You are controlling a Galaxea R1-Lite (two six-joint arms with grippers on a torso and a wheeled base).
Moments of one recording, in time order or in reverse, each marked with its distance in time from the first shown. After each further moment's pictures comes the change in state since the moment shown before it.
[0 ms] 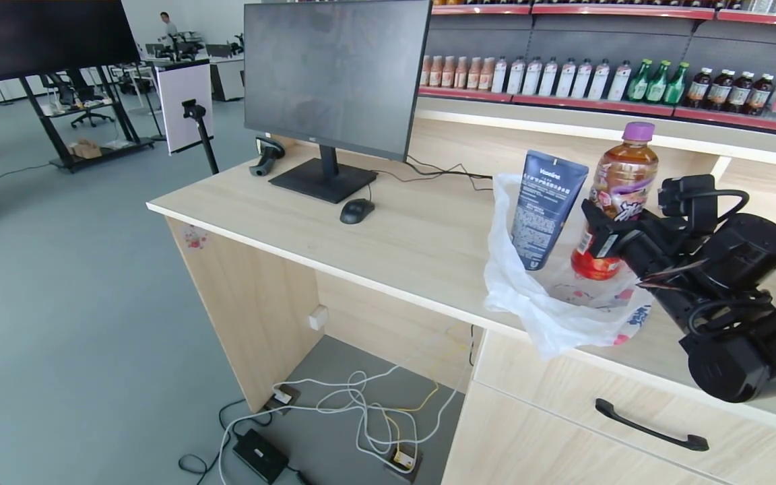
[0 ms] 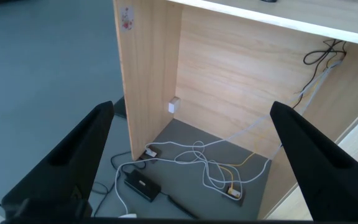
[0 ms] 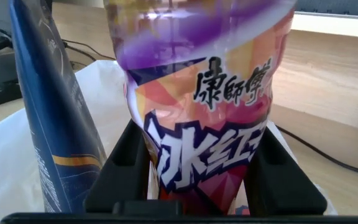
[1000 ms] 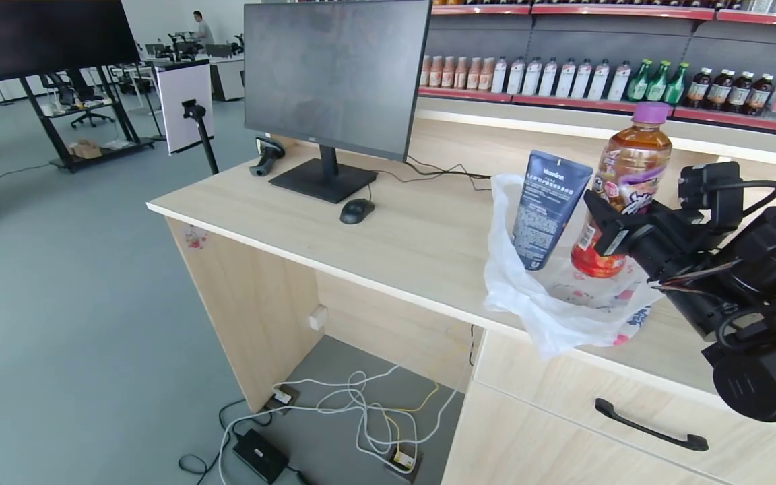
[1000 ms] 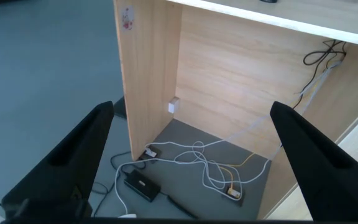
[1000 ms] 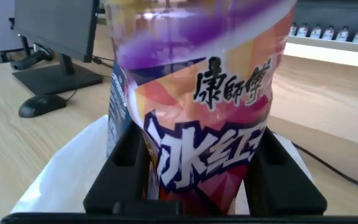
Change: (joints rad) left arm 0.000 0.000 0.000 0.000 0.000 0.000; right arm 0.051 -0.121 0.090 0.001 -0.001 -0.011
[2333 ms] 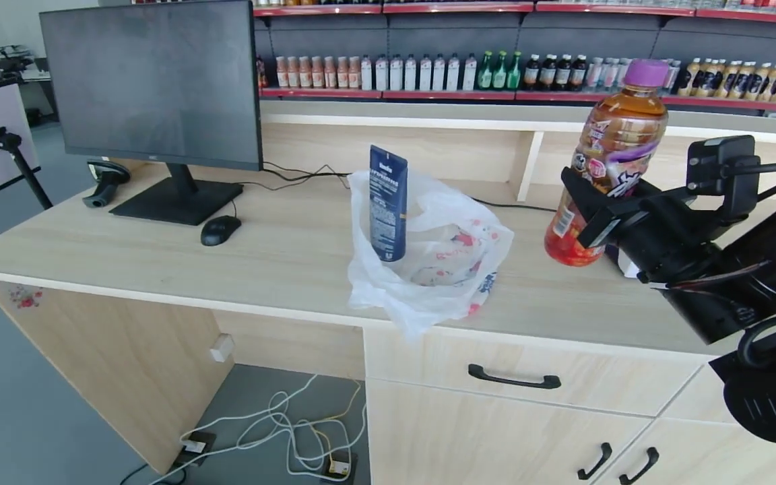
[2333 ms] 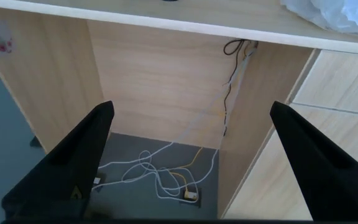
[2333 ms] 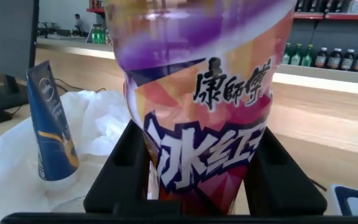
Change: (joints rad) left arm 0.000 0.000 0.000 0.000 0.000 -0.001; right arm 0.169 -0.104 0.013 -0.003 -0.001 -0.015
